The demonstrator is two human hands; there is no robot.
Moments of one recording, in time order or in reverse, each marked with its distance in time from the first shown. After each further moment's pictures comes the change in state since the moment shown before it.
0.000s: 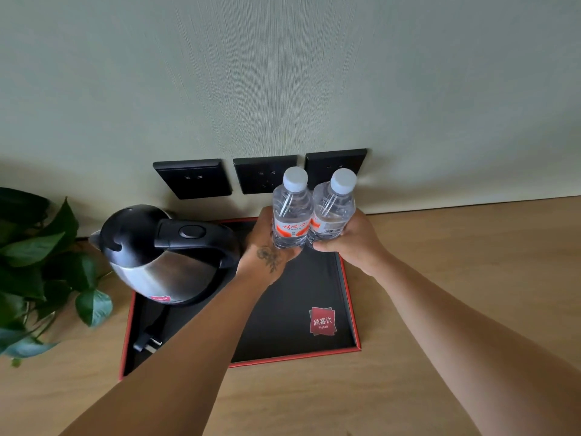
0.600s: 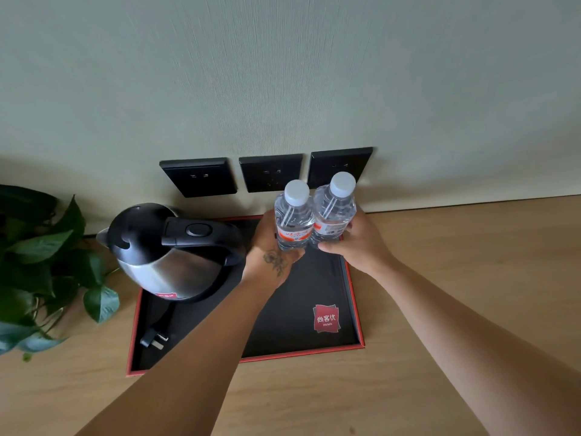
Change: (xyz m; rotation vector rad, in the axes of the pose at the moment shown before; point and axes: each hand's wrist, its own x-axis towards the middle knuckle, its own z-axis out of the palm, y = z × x) left_hand 0.004 -0.032 0.001 -0.033 0.104 0.060; right_hand -0.009 0.003 0.004 -0.106 0.006 0.026
